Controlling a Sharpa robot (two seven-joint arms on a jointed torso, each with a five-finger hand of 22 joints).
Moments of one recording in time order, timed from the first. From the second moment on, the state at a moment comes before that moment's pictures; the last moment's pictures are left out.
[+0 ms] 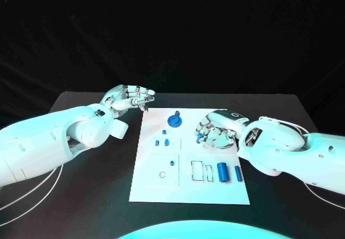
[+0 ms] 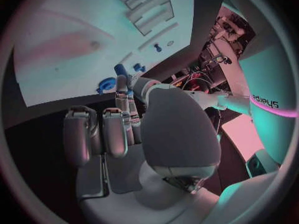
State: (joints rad) left arm 1.18 -0.83 0.01 1.46 -0.21 -0.18 0.25; left_hand 1.42 -0.21 0.55 0.09 0.26 0.81 0.21 0.31 0.28 0.87 0.14 0.55 0.18 1.01 0.07 1.14 0.47 0.17 0.88 0.16 0.92 0.70; right arm 1.22 -0.99 -0.15 1.86 -1.51 -0.36 -0.22; right_hand 1.41 -0.18 0.61 0.17 0.06 1.09 0.11 0.21 0.30 1.33 0.03 0.16 0.11 1.47 -0.03 1.42 1.24 0.05 1.47 0.07 1.42 1.31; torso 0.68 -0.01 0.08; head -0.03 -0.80
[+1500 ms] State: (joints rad) left arm 1.18 -0.82 0.01 1.45 -0.21 -0.18 0.25; left_hand 1.42 -0.21 0.55 0.09 0.26 0.81 0.21 0.31 0.28 0.87 0.15 0.55 0.18 1.01 0.07 1.14 0.47 0.17 0.88 0.16 0.92 0.70; right arm 1.05 -0.72 -0.17 1.78 -1.55 -0.39 -0.14; right_hand 1.41 -0.19 0.62 0.14 0.06 1.07 0.11 0.26 0.30 1.33 0.04 0.14 0.12 1.47 -0.03 1.42 1.22 0.05 1.47 0.07 1.41 1.31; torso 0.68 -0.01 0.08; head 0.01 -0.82
